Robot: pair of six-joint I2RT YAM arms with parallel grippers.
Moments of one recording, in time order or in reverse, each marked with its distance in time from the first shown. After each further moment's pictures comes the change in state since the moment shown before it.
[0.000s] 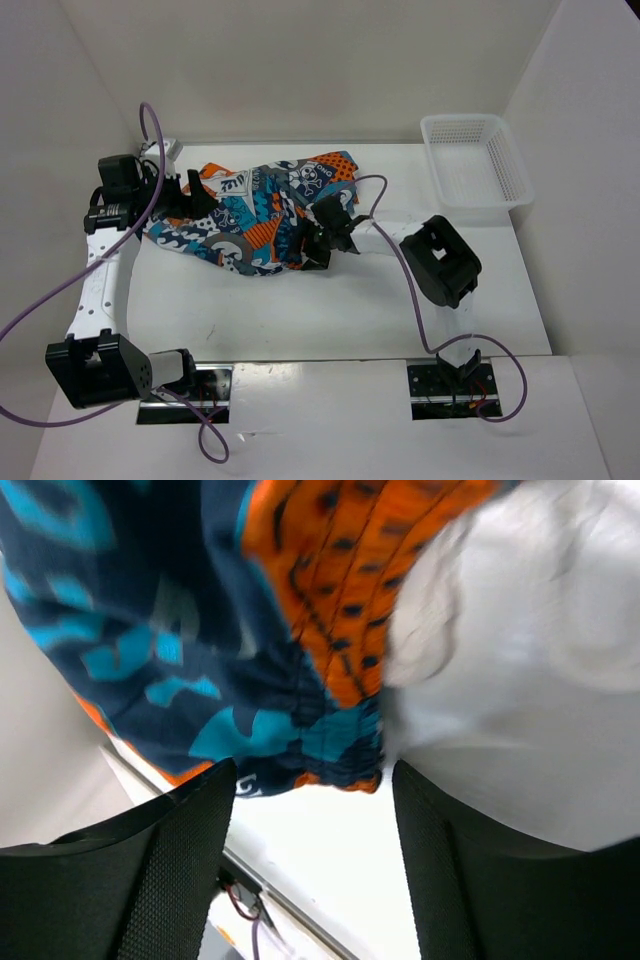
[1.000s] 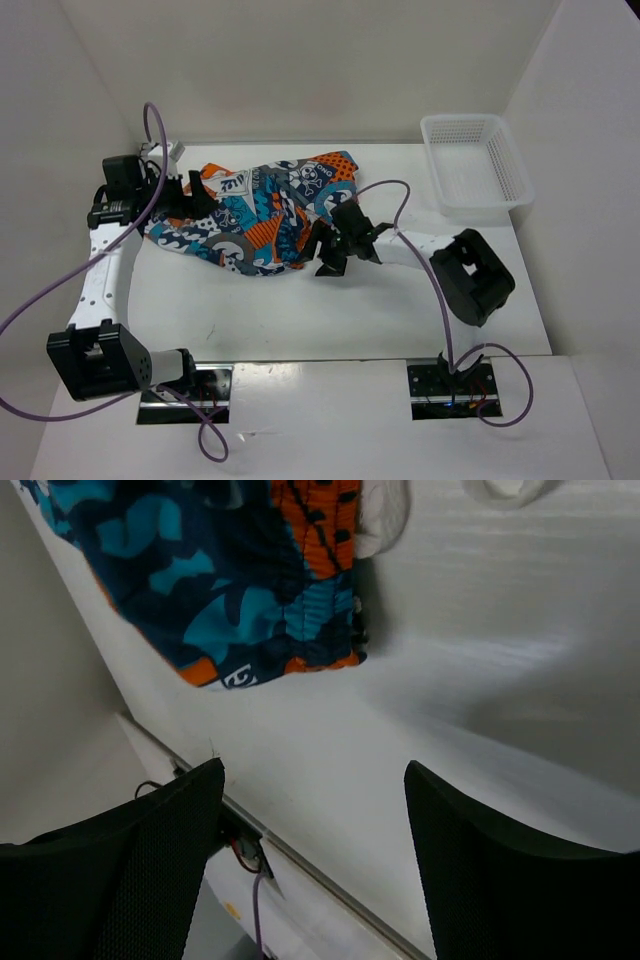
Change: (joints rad) left arm 0.000 0.046 -0.002 -0.001 -0.009 0.000; right arm -0.028 -0.253 -0.217 0.015 -0.036 -0.004
